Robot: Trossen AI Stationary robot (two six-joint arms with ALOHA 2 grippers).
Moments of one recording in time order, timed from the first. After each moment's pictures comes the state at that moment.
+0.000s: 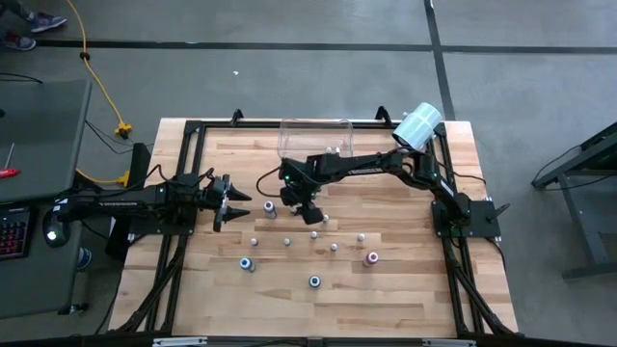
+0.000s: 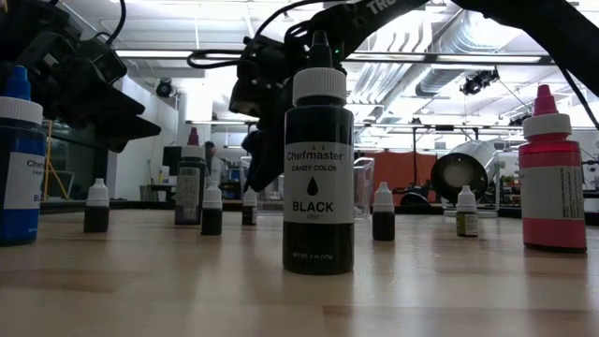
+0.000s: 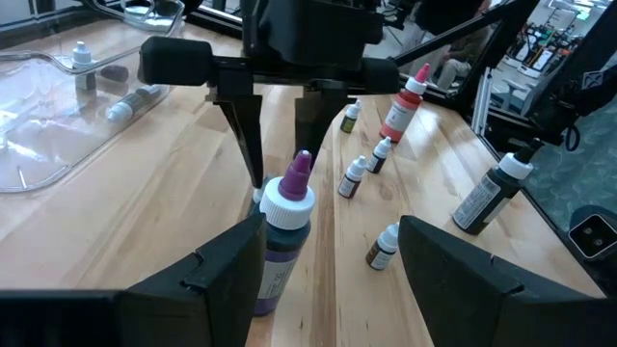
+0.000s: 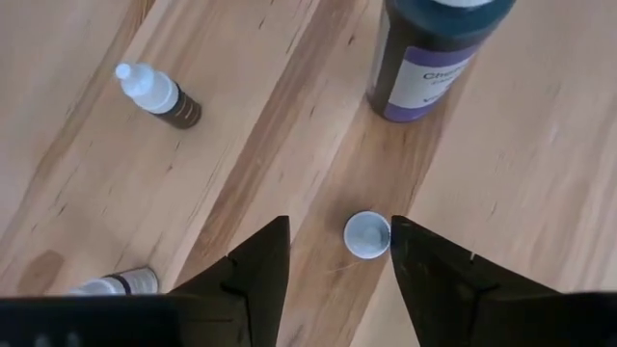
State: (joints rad) left arm 0.12 0.28 0.01 0.05 0.16 -0.26; right arm -0.15 2.24 1.78 -0.66 -0.36 -0.49
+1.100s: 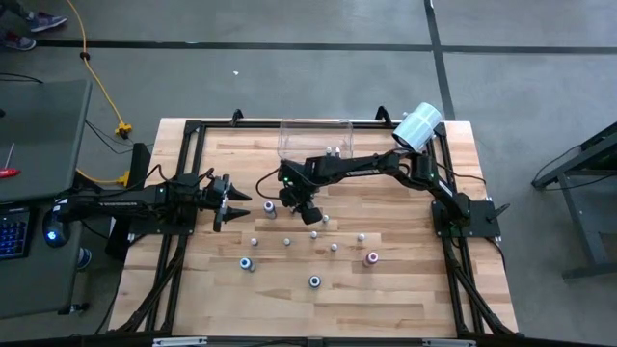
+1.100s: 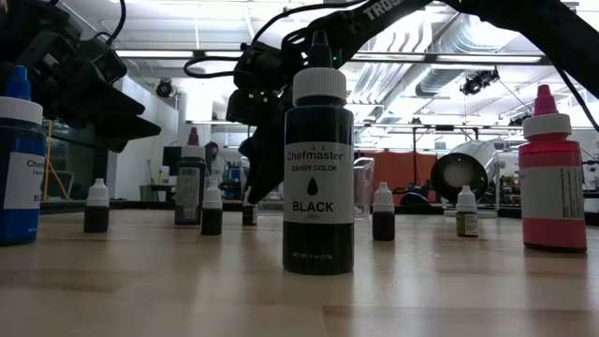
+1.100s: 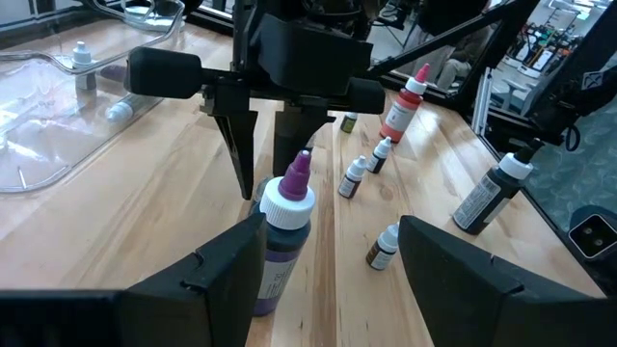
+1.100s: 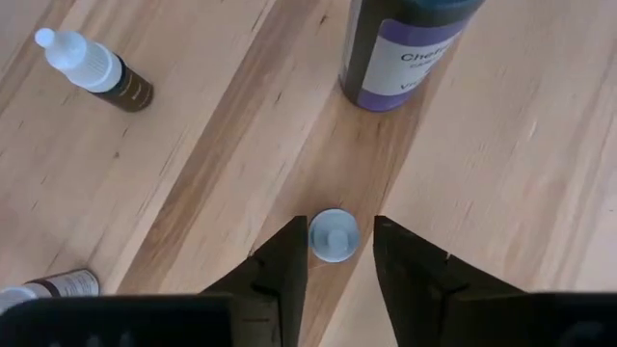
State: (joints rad) left arm 0.12 0.28 0.01 0.05 0.16 -0.26; right arm -0.15 2.27 1.78 -0.62 -0.29 -0.52
